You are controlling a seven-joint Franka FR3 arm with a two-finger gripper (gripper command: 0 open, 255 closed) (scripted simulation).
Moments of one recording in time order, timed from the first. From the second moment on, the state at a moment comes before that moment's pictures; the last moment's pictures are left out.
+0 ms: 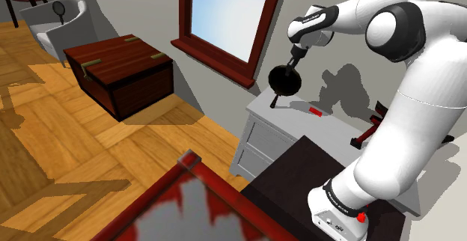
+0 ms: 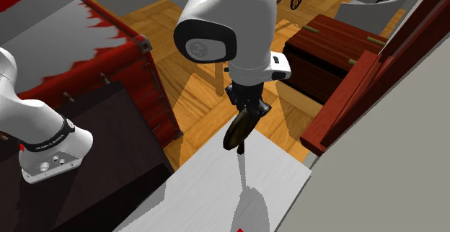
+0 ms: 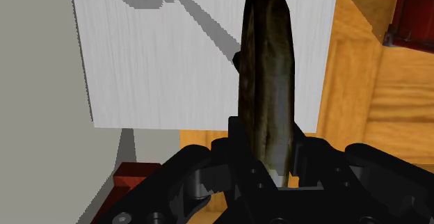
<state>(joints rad) -0.16 0.32 -0.46 -1.91 0.14 2.26 -0.90</state>
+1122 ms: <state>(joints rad) -0.15 0.26 -0.48 -1.86 0.11 2.16 -0.88</state>
